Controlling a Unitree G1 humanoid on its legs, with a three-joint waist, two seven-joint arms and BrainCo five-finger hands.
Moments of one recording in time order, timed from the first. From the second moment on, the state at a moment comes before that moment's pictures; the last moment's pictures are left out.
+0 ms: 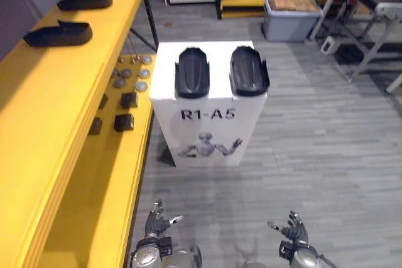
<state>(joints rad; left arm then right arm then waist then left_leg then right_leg) 0.18 0.02 0.00 0.48 -0.08 -0.09 0.12 0.14 -0.05 -0.17 0.67 0.11 -0.09 -0.13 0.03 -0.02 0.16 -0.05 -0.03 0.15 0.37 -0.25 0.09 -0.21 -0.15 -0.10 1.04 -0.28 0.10</state>
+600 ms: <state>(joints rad) 0.15 -0.03 0.06 0.56 -0.08 -0.09 0.12 0.15 -0.04 -0.20 0.67 0.18 -0.10 -0.13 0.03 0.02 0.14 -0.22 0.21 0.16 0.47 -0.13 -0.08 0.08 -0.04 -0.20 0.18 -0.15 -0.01</state>
